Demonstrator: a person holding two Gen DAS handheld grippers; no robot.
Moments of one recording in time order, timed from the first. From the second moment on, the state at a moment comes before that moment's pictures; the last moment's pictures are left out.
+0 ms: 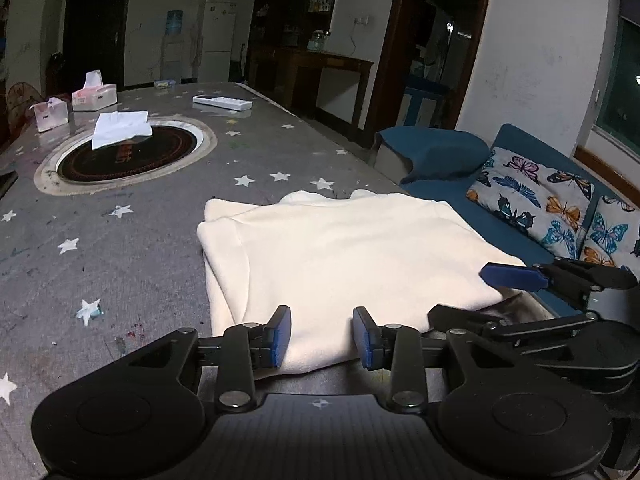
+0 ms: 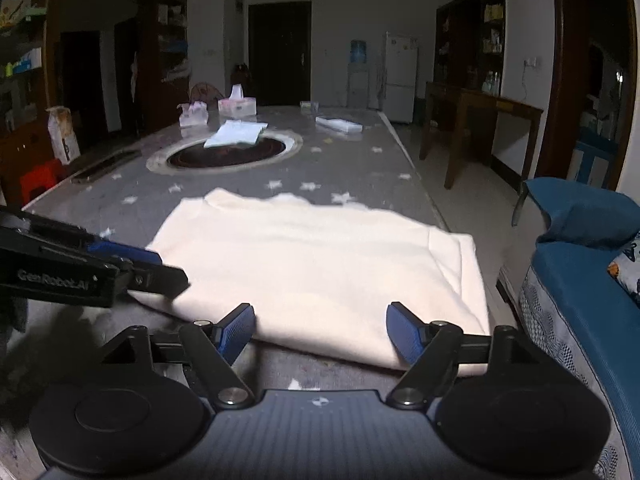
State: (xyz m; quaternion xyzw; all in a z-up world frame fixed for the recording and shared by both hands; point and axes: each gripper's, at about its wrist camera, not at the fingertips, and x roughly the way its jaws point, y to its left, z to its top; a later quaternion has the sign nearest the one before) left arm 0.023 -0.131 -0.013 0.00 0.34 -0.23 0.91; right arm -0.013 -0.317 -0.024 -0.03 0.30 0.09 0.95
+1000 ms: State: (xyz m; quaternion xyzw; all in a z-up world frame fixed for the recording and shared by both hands) left arm -0.027 -0.055 0.000 -0.03 0.32 -0.15 0.93; right arm -0.034 -0.297 -0.014 -0.03 0.31 0.08 0.95
